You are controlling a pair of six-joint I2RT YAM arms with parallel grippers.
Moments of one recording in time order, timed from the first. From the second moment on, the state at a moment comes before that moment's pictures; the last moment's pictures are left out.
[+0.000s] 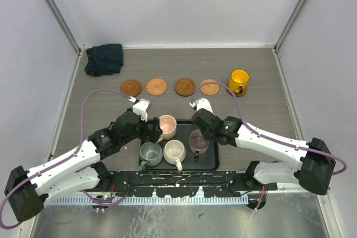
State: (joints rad) left arm -0.84 0.86 0.55 -0.27 -0.16 -0.37; right arm 0.97 1.17 0.81 -0.69 0.41 0.41
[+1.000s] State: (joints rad) left arm -0.84 0.83 0.53 -0.27 -0.19 -0.37; right arm 0.97 1.28 0.91 -0.46 0.51 0.18
